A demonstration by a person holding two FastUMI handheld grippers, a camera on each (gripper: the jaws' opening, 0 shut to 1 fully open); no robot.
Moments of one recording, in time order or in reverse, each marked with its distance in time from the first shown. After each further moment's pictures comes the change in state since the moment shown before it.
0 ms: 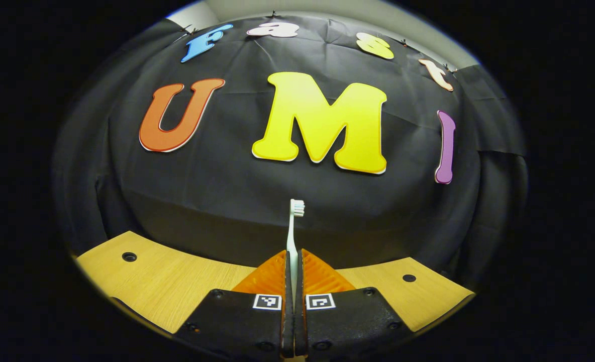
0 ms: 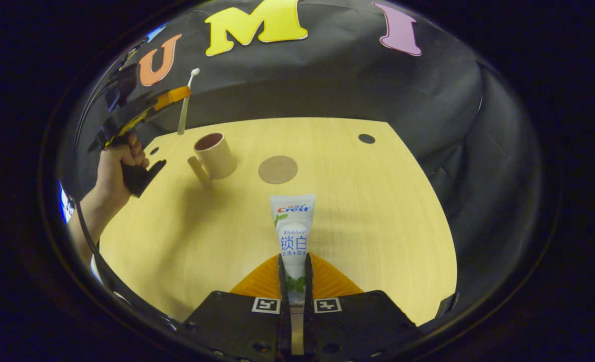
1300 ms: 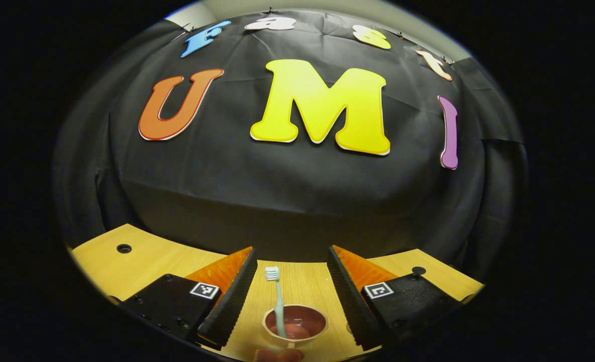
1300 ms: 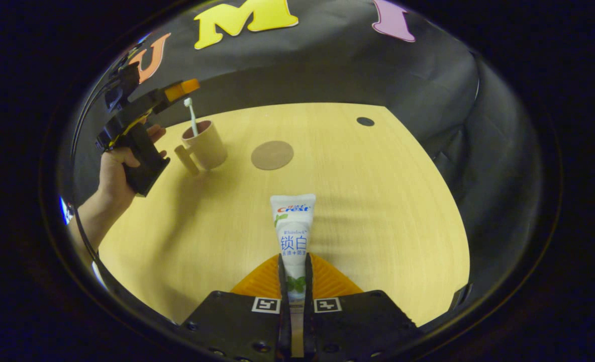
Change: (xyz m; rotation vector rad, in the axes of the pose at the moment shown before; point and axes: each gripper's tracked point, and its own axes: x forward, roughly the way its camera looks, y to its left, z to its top) left arm 0.007 0.007 -0.040 0.056 0.041 0.055; right arm 0.023 -0.013 -0.016 0.024 0.028 0.011
